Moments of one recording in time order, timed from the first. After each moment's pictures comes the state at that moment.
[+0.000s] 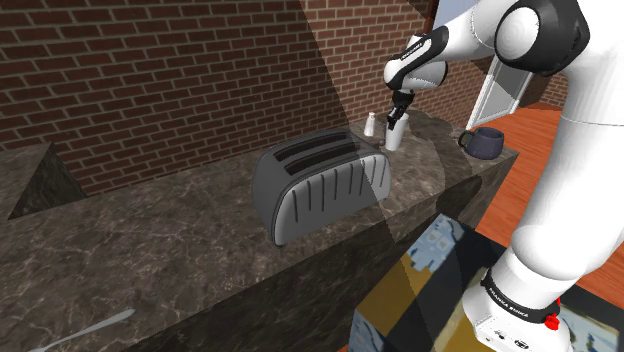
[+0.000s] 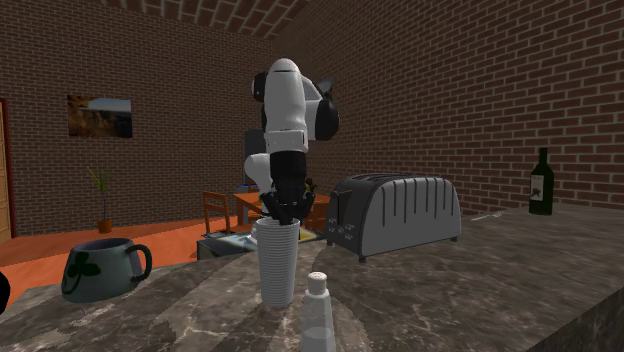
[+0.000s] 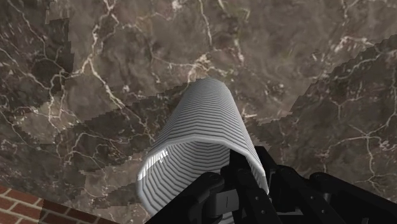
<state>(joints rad) -0.22 0.26 -0.35 -1.96 0.17 2.41 -0.77</state>
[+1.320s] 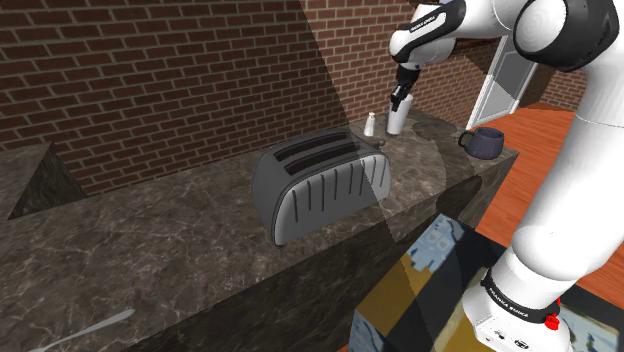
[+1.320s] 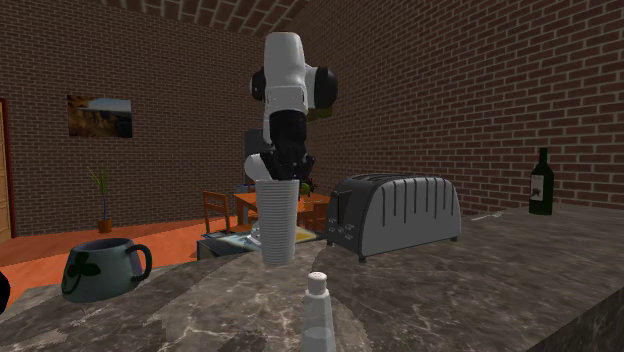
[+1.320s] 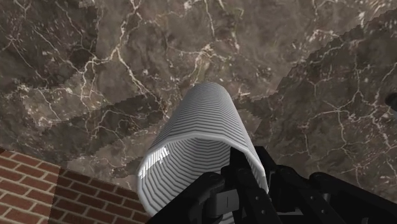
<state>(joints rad) -0.21 0.17 -0.37 -1.86 0.11 2.23 -0.73</state>
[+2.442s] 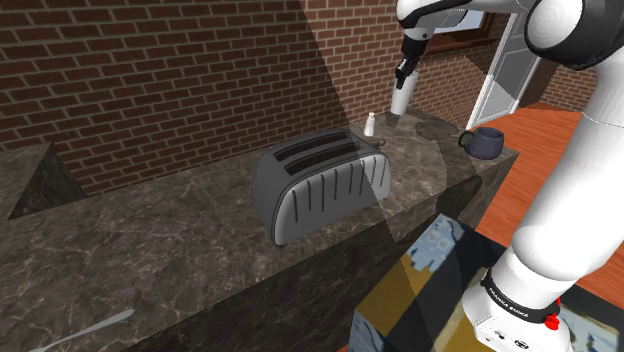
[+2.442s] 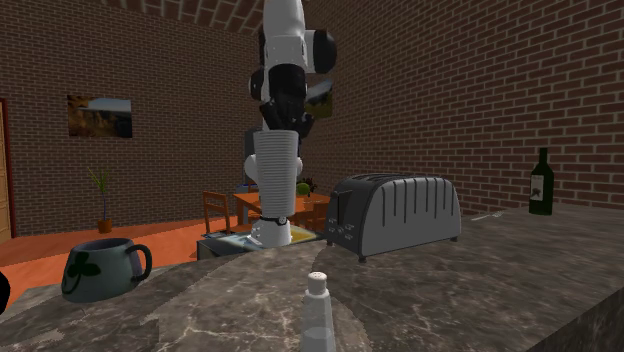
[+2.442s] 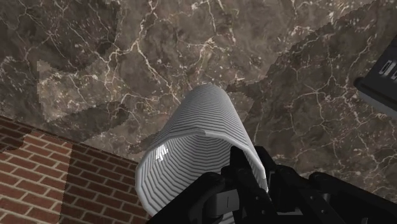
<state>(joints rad) -0.21 0.13 -0.38 -1.69 0.09 2.02 -0.71</state>
